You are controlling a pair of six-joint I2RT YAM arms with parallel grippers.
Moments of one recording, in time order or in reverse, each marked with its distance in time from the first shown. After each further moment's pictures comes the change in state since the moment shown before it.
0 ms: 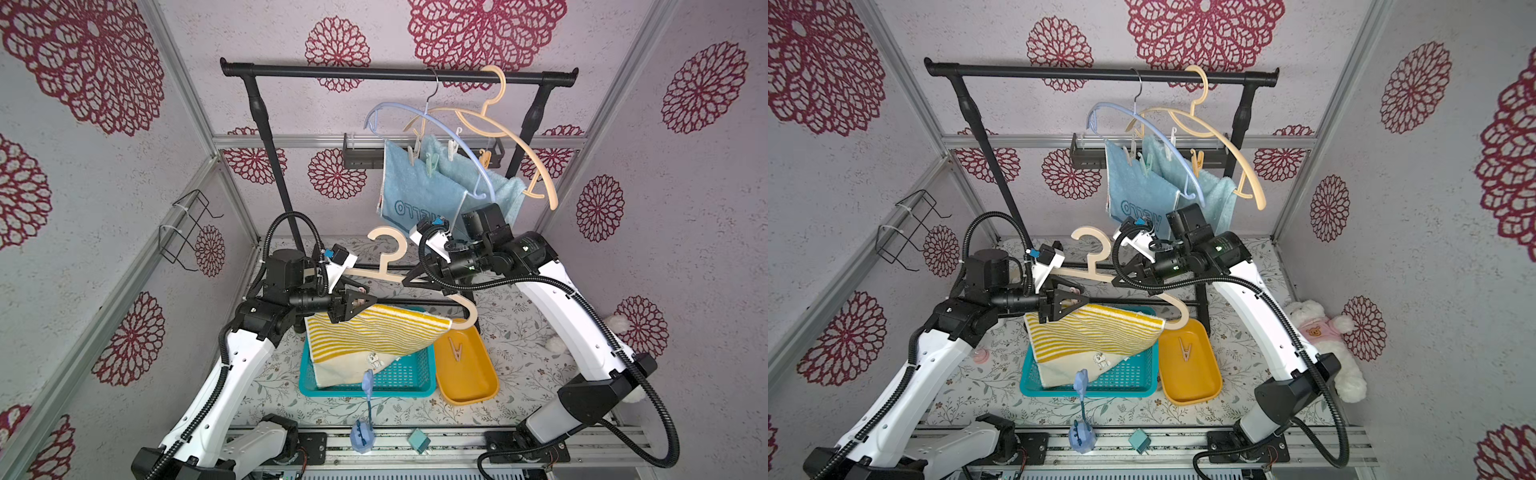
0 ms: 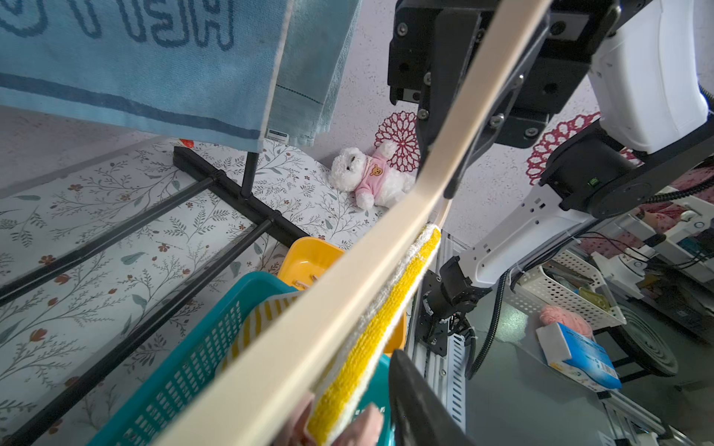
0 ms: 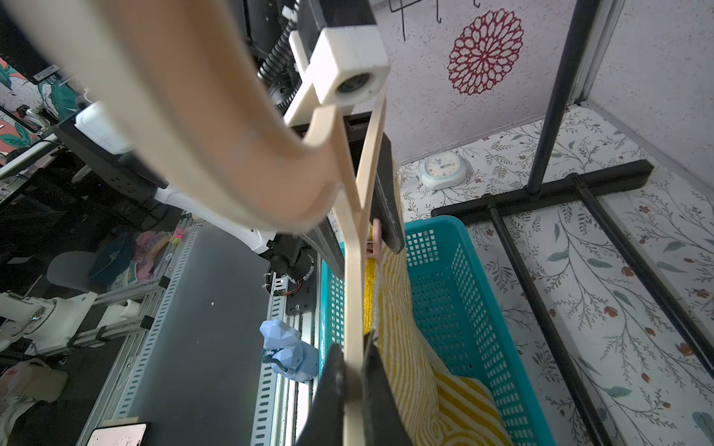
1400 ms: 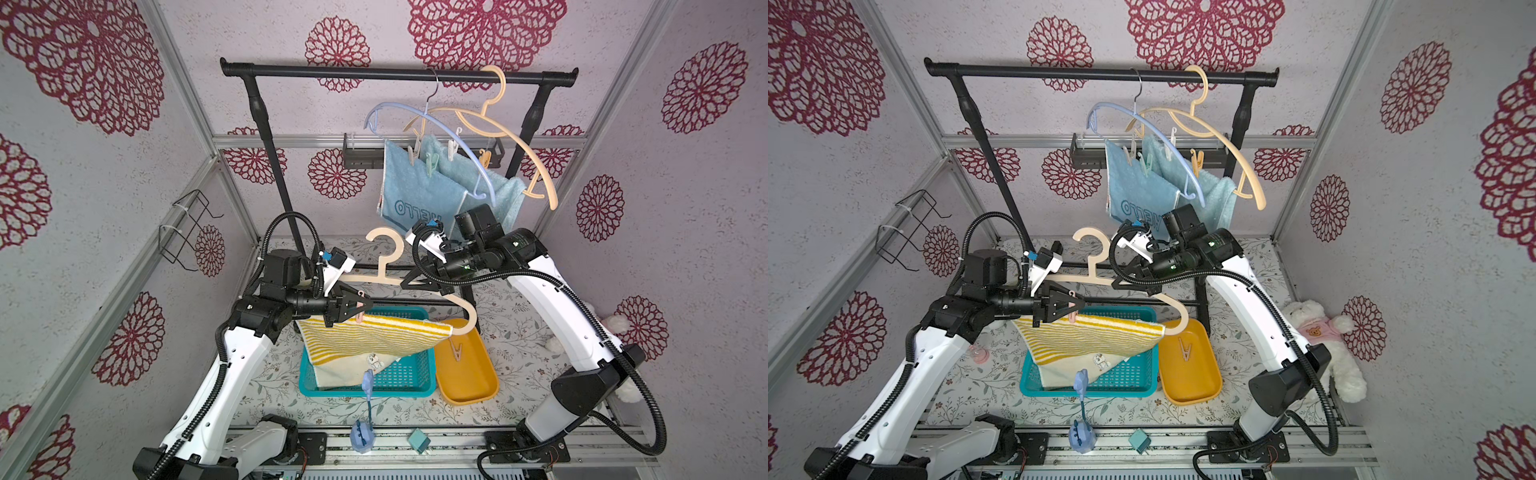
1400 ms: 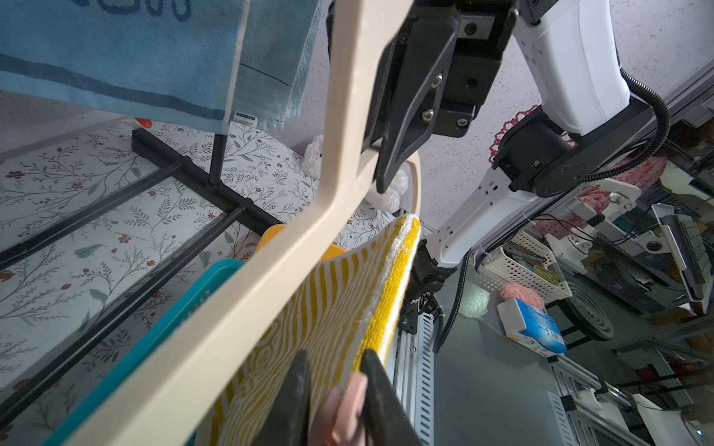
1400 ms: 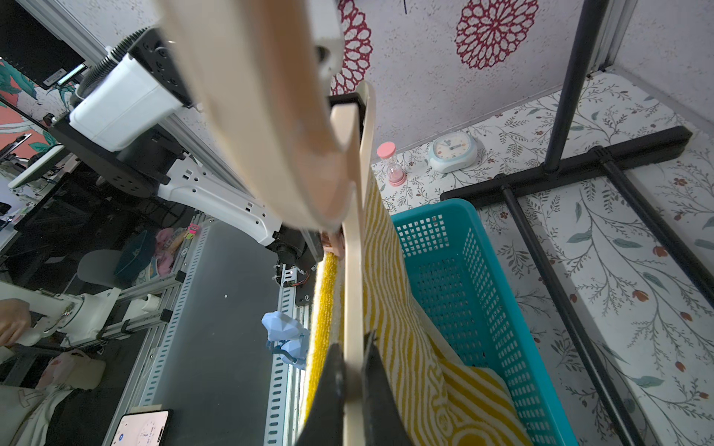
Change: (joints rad) left arm 0.031 0.012 0.024 -0.100 0.106 0.050; right arm -0.007 0.050 0.020 -0.056 -0.018 -0.016
